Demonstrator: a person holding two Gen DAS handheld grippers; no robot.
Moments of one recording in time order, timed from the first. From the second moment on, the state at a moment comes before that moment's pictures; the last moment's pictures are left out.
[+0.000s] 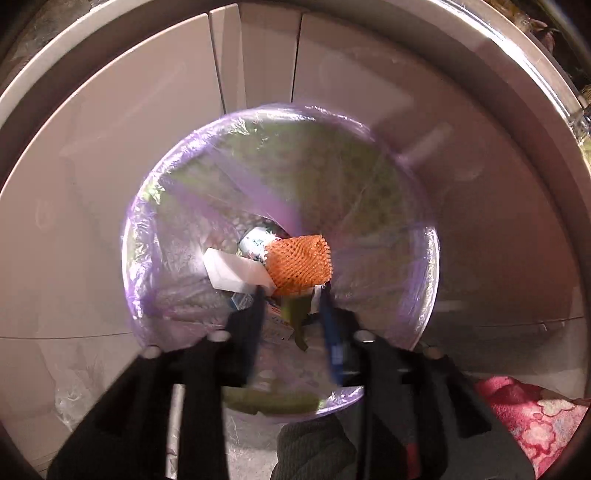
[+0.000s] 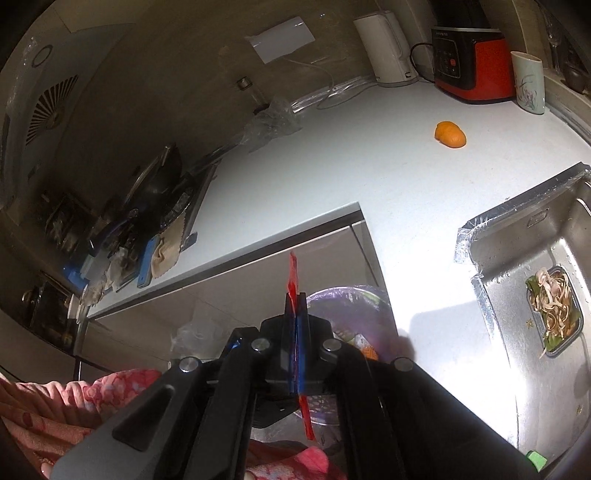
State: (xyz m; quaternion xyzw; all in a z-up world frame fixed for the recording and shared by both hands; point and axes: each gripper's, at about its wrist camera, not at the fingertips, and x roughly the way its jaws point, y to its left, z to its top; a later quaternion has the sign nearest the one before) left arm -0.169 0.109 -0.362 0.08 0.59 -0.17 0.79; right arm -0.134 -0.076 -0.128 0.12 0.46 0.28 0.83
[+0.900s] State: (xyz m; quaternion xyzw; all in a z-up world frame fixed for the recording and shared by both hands) left arm -0.205 0.221 -0.204 -0.04 0.43 -0.06 0.90; right arm -0.121 0.055 -0.284 -0.08 0.57 0.26 0.77
